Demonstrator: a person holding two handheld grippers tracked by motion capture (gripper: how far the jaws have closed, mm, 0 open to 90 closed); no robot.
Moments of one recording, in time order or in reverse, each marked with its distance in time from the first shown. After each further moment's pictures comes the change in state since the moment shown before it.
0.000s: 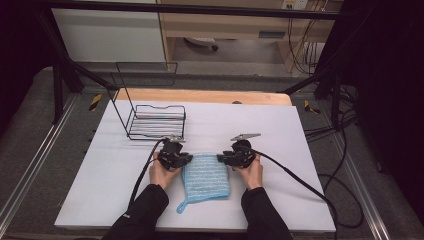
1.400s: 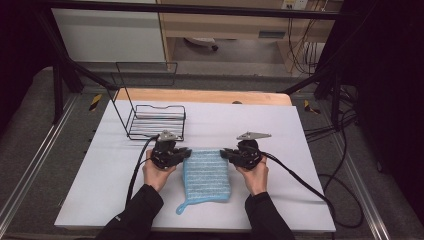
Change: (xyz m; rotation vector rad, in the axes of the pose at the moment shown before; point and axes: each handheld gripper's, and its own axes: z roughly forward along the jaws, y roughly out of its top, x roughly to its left) left arm -0.010 0.008 -0.047 -0.168 -0.064 -0.001; right arm 0.029 0.009 -0.050 -0.130 0.007 -0.008
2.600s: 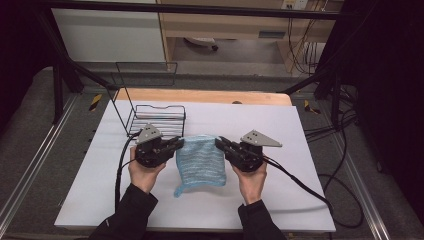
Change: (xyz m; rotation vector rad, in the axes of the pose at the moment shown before) left arm -0.019 0.021 -0.071 -0.226 0.012 0.072; right arm 0.053 0.019 -0.044 -0.351 0.003 -0.079
